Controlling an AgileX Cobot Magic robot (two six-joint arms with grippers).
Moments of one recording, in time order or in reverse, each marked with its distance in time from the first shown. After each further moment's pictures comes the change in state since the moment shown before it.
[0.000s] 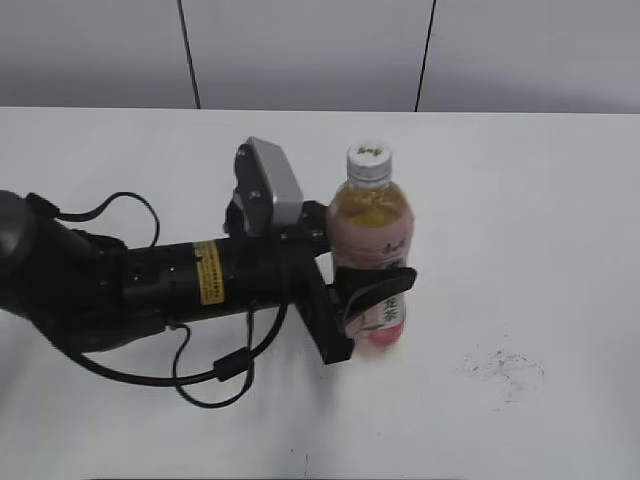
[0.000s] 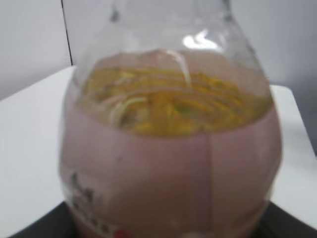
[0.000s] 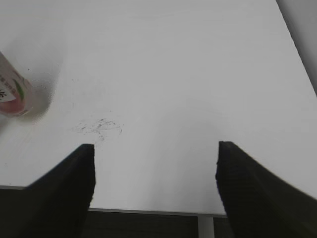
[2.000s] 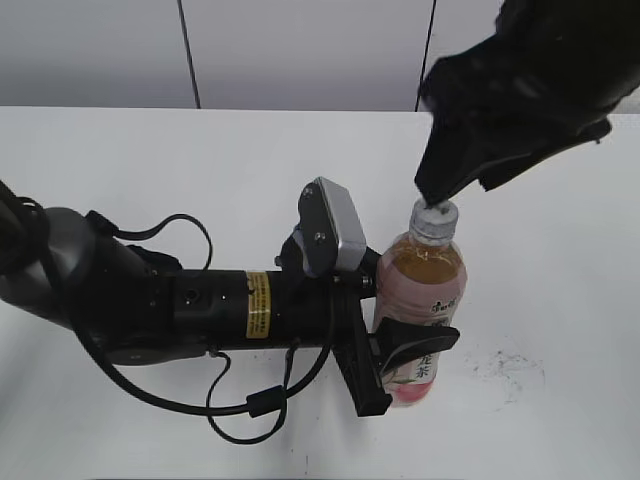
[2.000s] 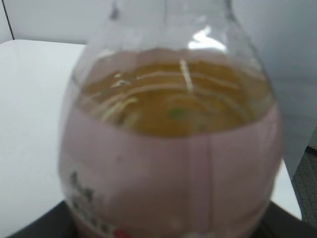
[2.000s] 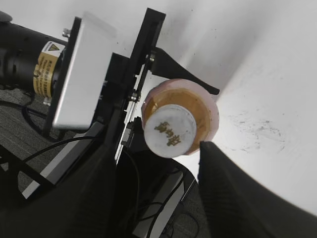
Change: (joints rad) left arm -0.091 0.068 -0.061 0.066 0.102 -0.066; right arm 0.522 1.491 -0.862 0.191 0.115 0.062
